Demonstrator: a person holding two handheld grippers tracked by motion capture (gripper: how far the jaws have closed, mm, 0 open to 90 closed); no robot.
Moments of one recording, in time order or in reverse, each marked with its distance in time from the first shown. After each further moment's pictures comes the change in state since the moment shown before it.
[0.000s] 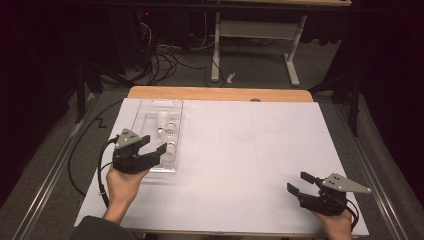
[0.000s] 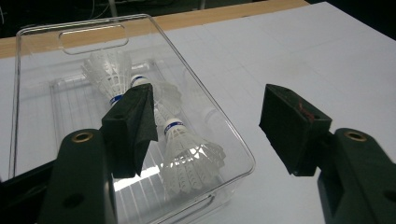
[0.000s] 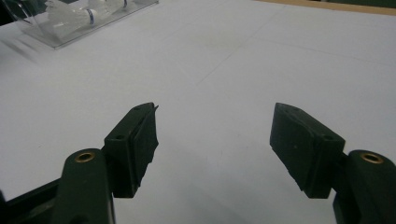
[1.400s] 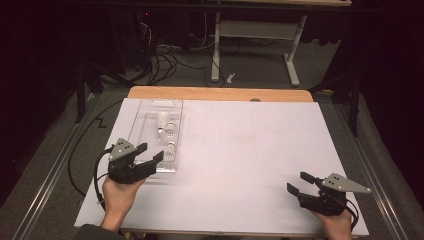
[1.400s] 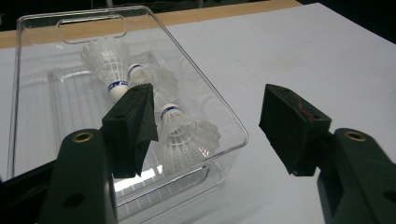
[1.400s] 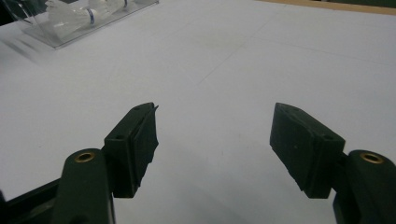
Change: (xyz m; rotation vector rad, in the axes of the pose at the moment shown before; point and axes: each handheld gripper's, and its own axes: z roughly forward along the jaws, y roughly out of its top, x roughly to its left) left arm -0.002 -0.022 -0.011 -0.030 -0.012 -0.012; right arm 0.000 0.000 0.000 0.000 0.001 -0.001
